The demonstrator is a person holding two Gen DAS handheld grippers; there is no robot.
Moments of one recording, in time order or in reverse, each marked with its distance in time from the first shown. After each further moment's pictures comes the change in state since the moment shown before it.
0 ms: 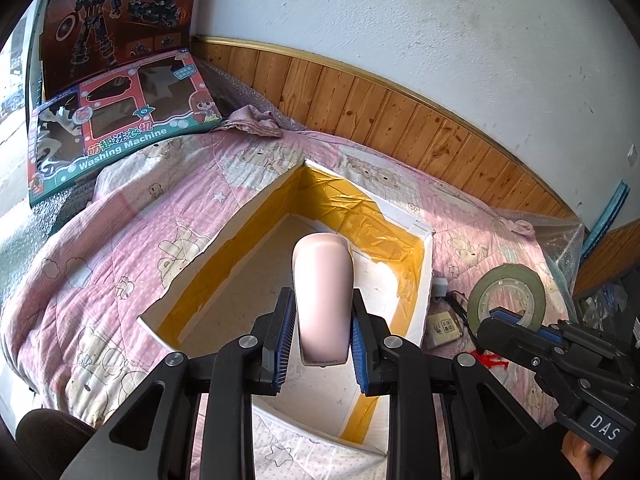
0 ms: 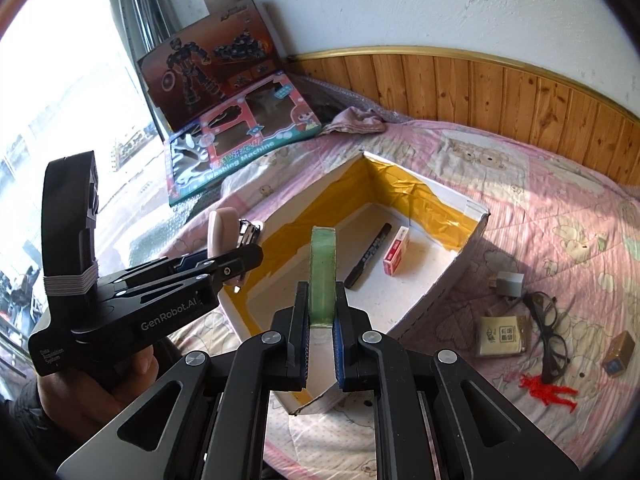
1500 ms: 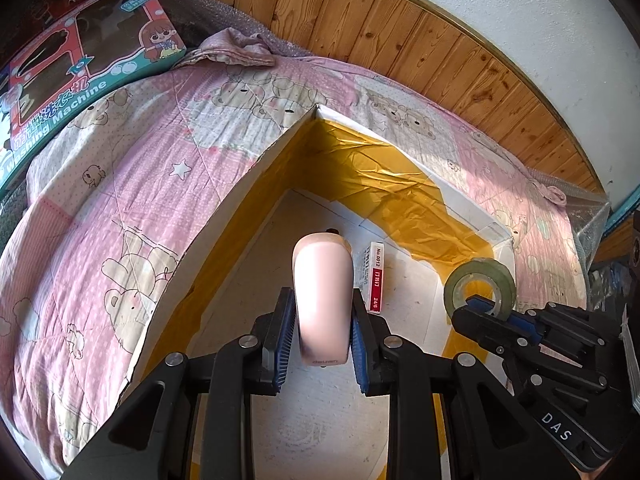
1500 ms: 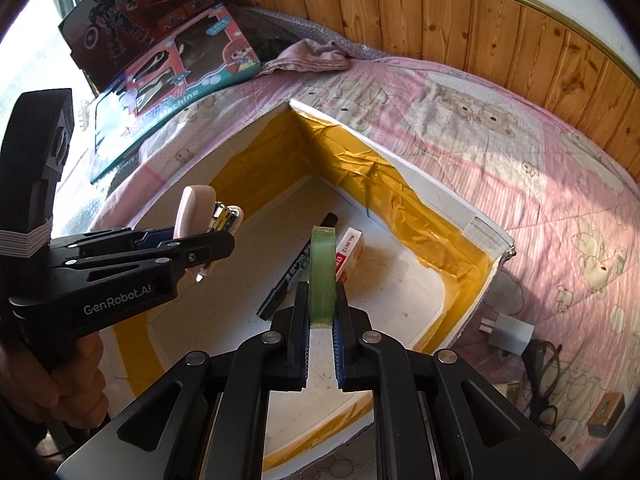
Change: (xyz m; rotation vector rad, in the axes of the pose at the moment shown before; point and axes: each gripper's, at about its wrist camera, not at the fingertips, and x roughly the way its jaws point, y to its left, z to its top) left arm 0.161 0.019 0.063 -0.002 0.307 0.008; right arm 0.155 -0.087 0.055 0.011 0.244 -0.098
